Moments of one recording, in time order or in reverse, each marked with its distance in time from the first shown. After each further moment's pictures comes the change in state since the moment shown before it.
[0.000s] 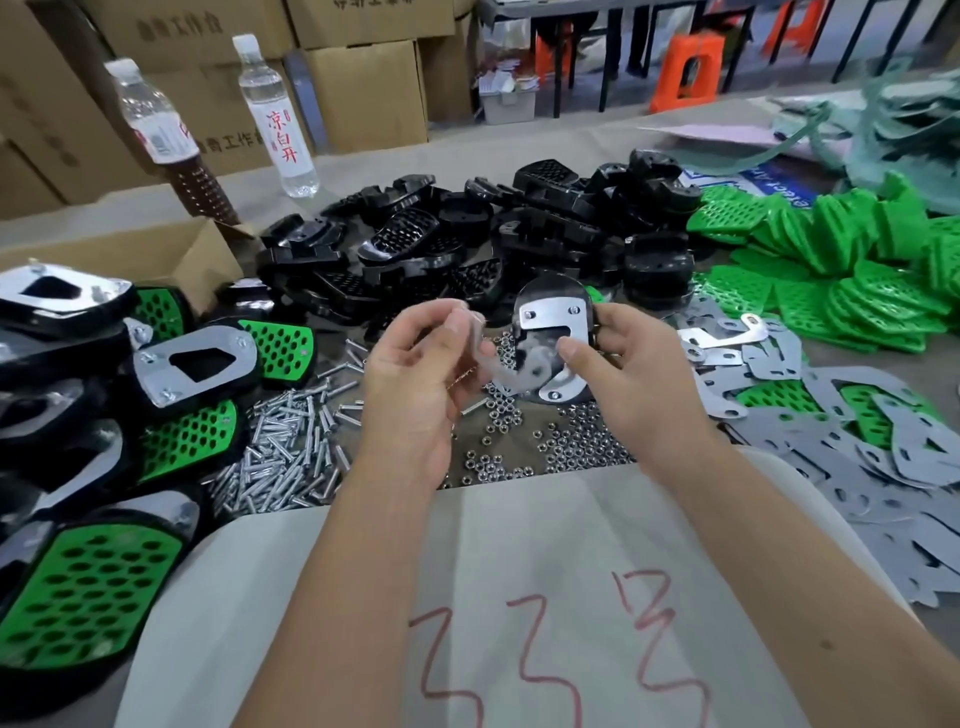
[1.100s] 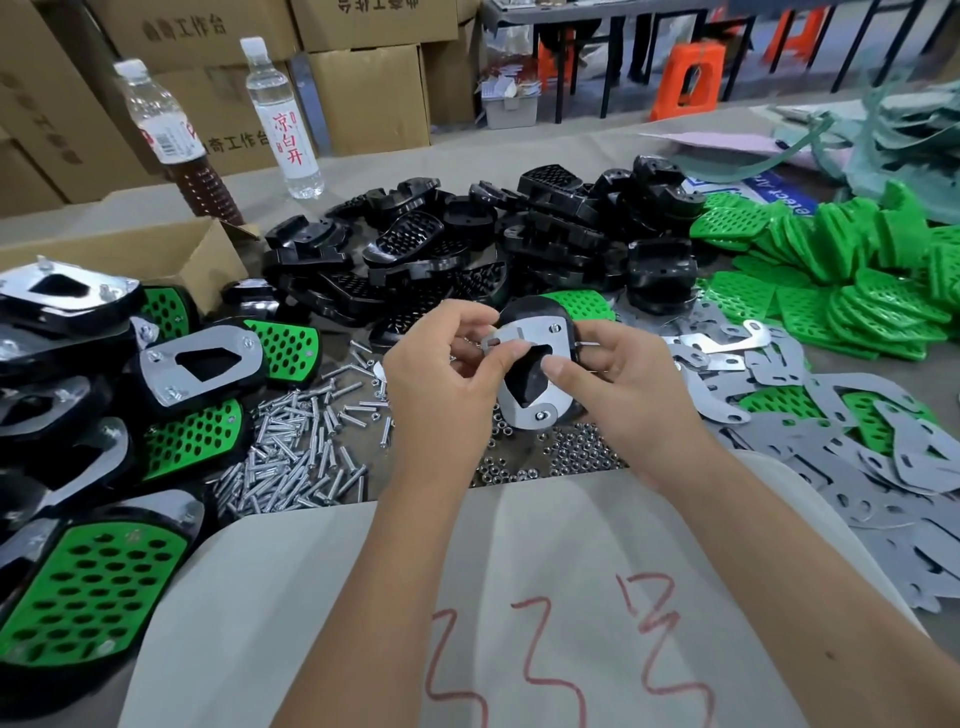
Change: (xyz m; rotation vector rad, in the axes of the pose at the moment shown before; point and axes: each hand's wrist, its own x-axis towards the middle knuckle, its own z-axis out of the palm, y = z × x) left_hand -0.003 -0.008 0.007 0.811 0.049 0.524; right_hand -0.007 0.001 0.001 0.202 -0.191 -0.059
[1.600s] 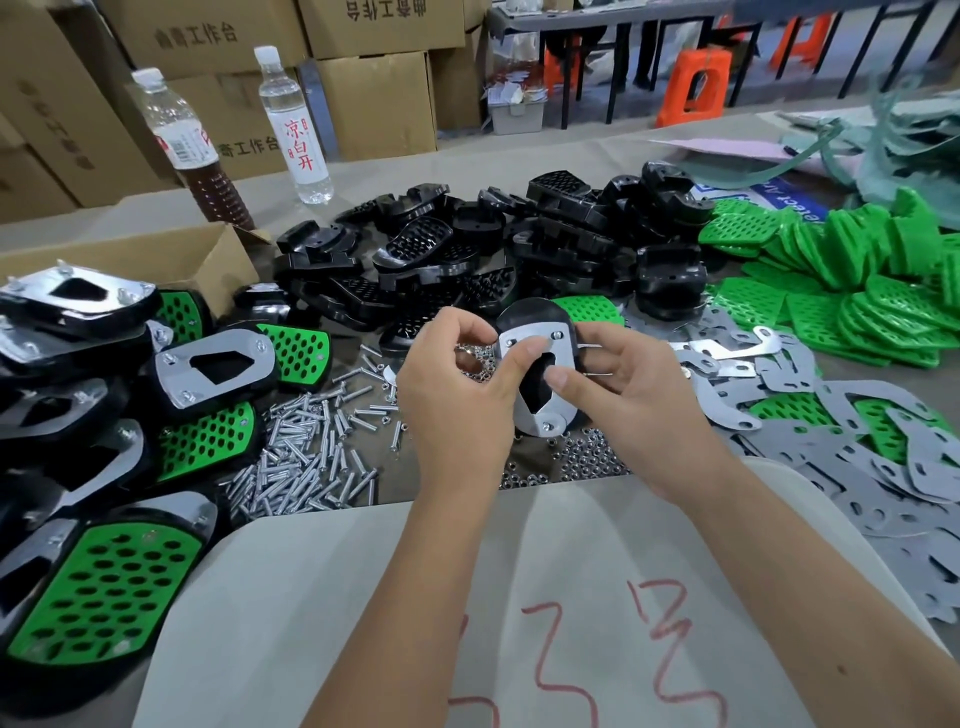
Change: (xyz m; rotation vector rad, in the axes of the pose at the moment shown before) left_hand -0.007 0.007 0.007 0.072 0.133 -0.121; right_hand -0.002 0.000 -0.001 0.055 -0.064 -0.055
